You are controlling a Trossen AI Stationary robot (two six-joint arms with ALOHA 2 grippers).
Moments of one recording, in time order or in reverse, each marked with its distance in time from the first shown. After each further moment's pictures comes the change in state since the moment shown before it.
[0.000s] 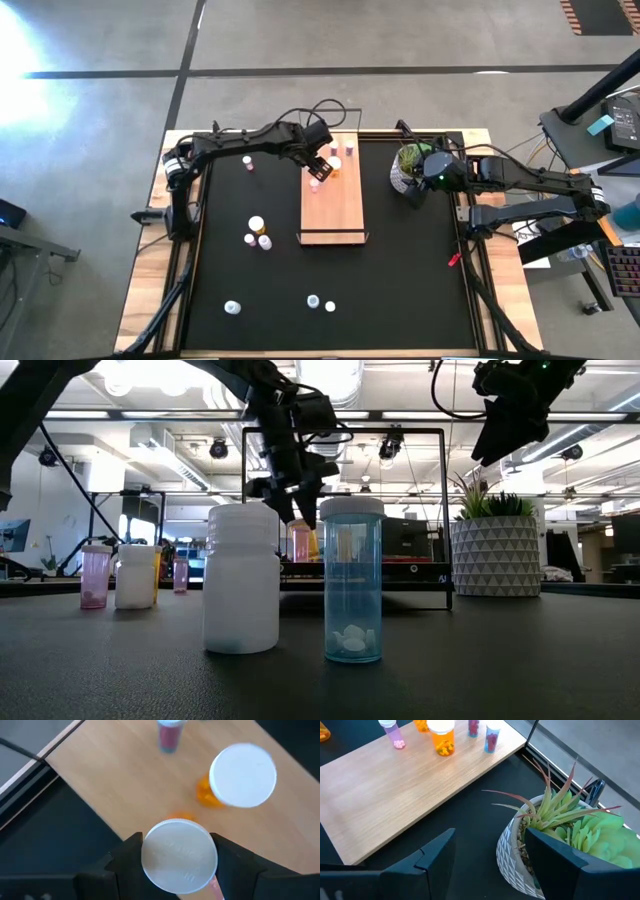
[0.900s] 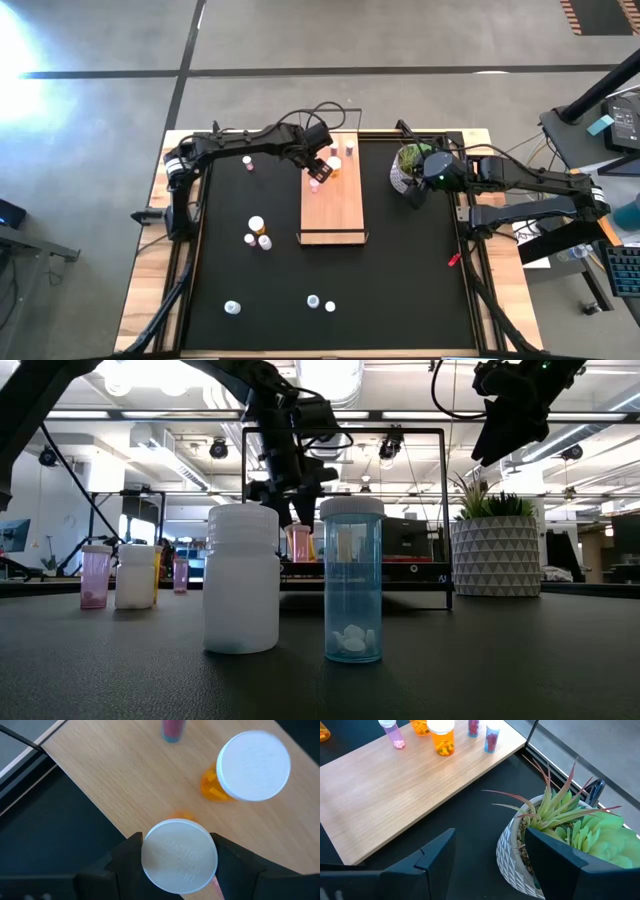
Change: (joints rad) left arm -0.003 0.008 -0.011 -0.015 0.000 -0.030; right arm 0.000 0.000 0.000 0.000 0.000 0.000
